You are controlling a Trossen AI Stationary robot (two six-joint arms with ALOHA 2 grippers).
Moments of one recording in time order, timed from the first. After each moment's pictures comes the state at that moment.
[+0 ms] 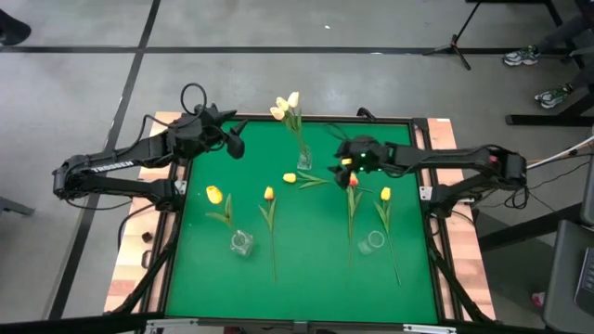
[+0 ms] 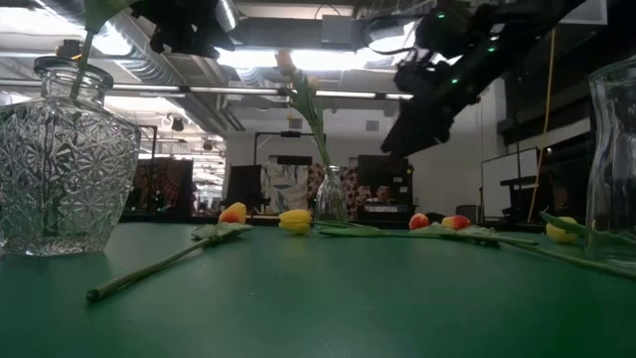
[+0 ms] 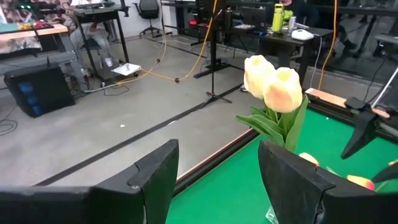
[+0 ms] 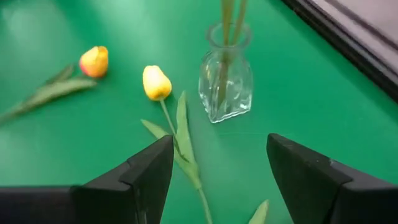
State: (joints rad) left arm 0.30 0.86 0.82 -0.22 -0.57 -0.13; right arm -0.28 1.36 0.80 -0.13 0.07 0.14
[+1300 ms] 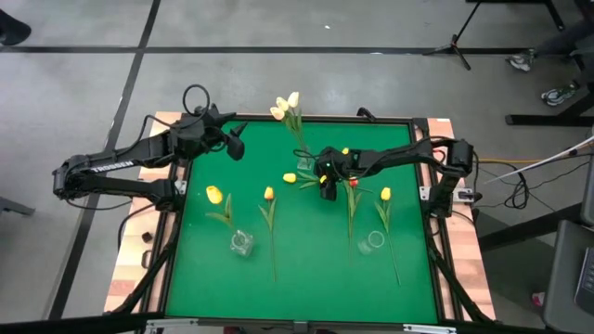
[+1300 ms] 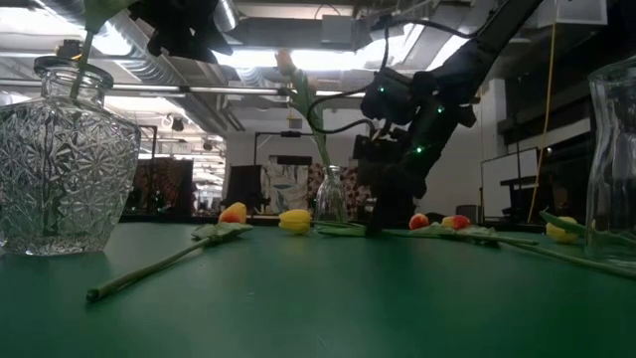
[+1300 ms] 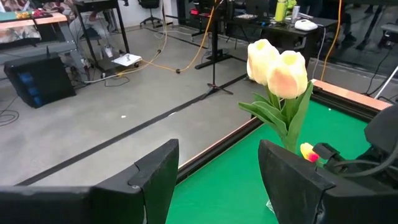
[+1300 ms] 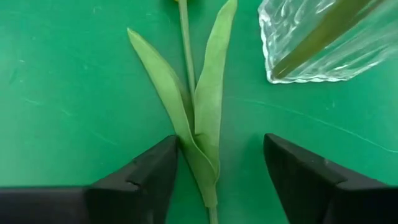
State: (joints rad) left arm 0.30 0.86 0.82 -0.26 -0.57 -0.15; right arm -0.26 1.81 0.95 -0.12 -0.01 -0.12
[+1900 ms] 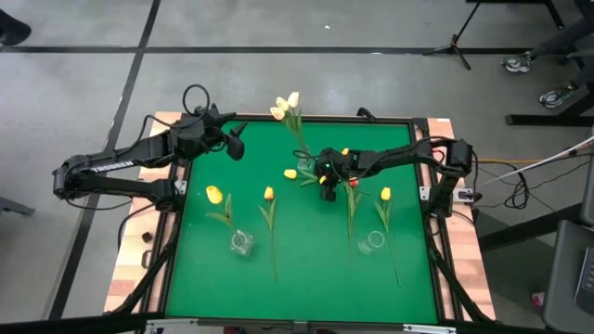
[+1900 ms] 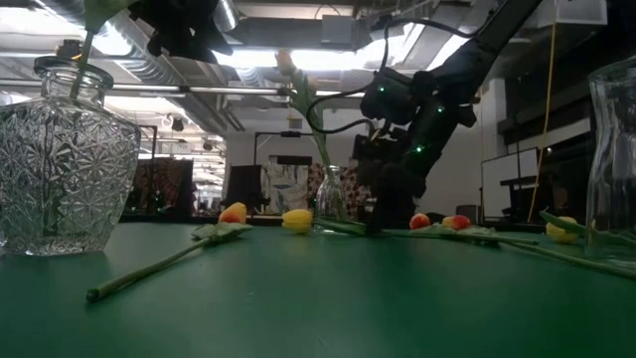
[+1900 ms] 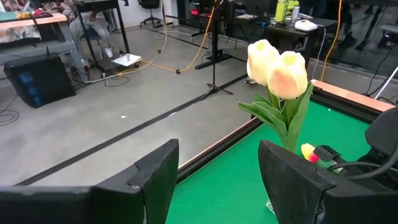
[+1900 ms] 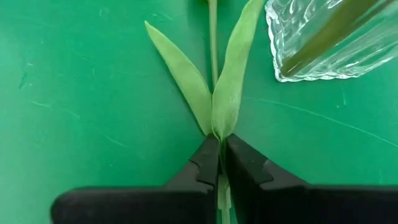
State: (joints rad) left arm 0.30 0.86 0.82 -0.26 -0.57 -0.16; right arm -0.26 1.82 0.95 -0.13 -0.01 -0.09
